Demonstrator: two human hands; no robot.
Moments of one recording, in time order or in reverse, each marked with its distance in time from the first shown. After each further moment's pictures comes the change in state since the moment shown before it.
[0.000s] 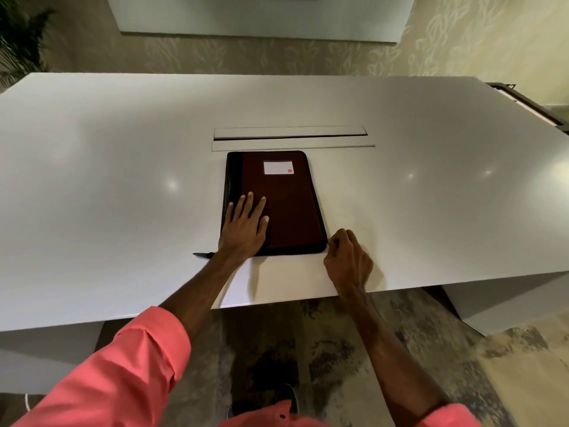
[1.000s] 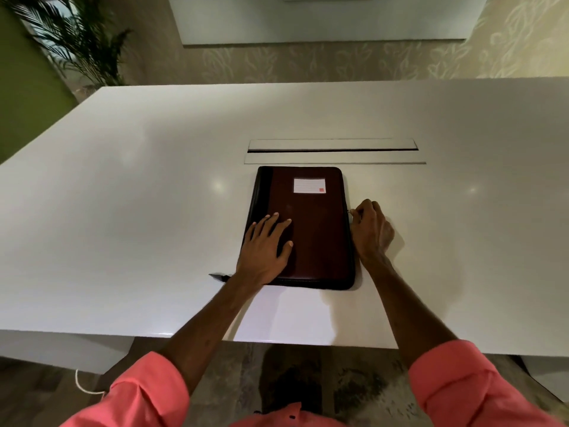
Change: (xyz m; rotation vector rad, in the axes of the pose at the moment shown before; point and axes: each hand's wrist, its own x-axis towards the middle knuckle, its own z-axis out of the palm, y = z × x) left_hand 0.019 -0.006 0.021 -0.035 0.125 -0.038; right_hand 0.160 -0.020 0.061 0.128 -0.075 -0.030
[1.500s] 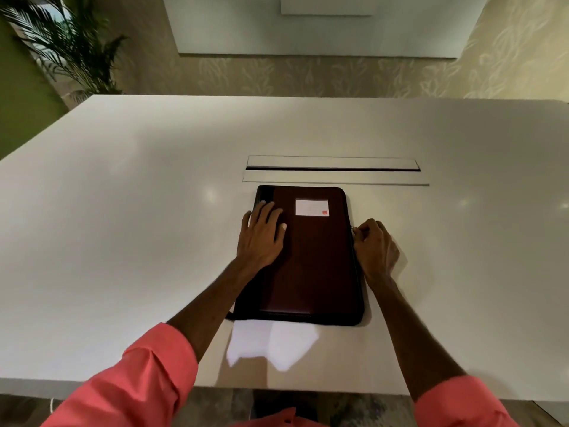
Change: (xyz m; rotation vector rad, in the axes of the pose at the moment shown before) left_hand 0.096 -0.028 -0.016 0.051 0.032 -0.050; right_hand 0.026 -0.003 0.022 0.072 0.009 0.040
